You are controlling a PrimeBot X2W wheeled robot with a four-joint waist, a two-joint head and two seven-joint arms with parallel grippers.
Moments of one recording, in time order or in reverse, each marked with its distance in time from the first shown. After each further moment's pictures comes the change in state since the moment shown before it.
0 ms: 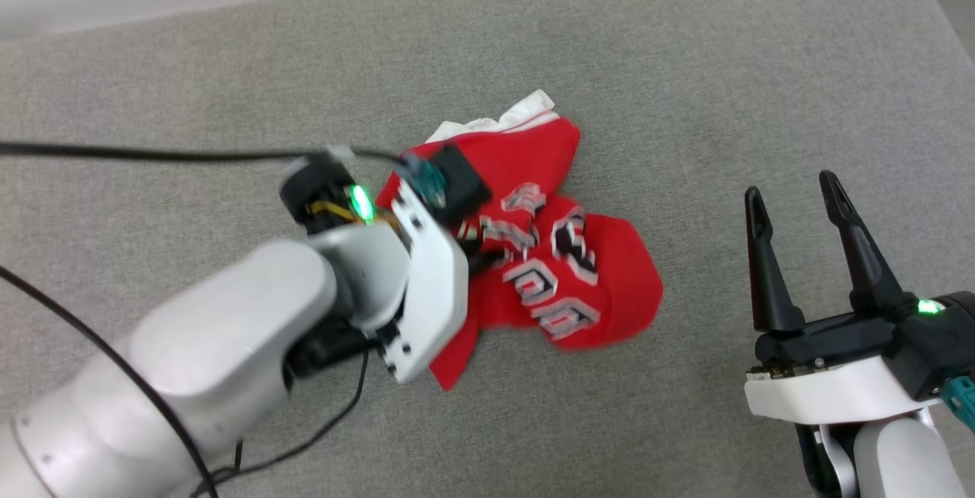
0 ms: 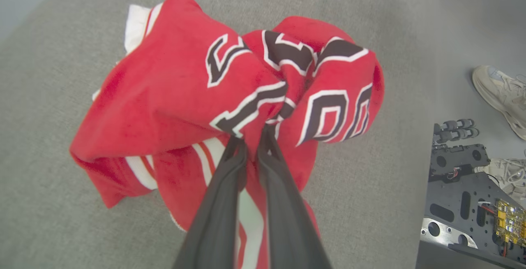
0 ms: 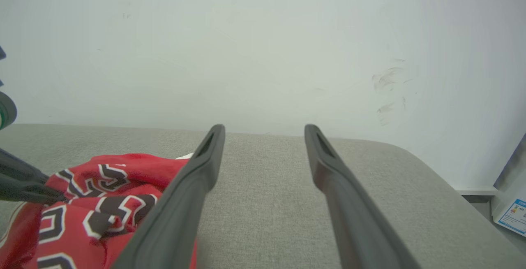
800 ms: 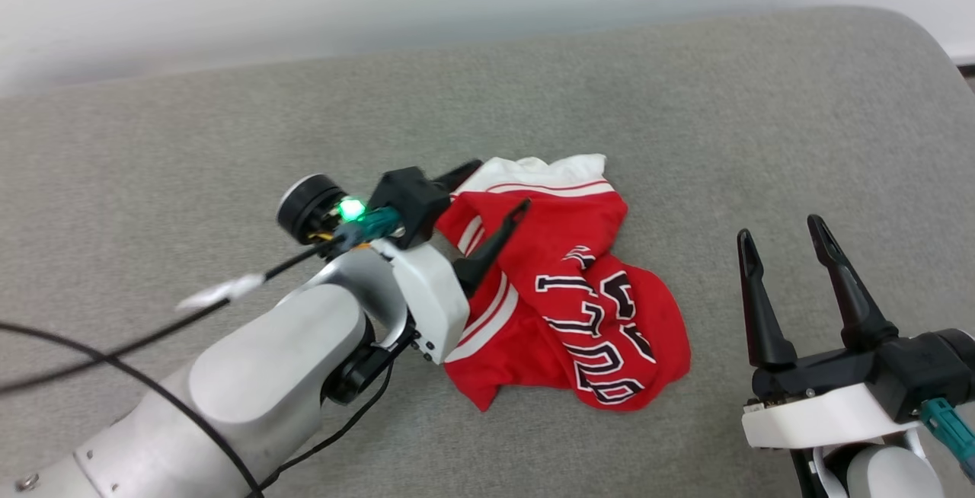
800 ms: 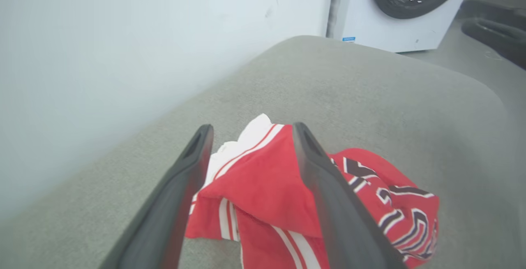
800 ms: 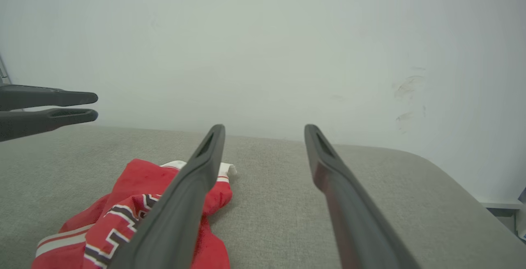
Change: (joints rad) left arm 0.111 -0.112 0.002 0.186 0.123 0.171 -0.566; right arm 0.056 0.000 -0.007 0.048 -0.021 0.000 0.000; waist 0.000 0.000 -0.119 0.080
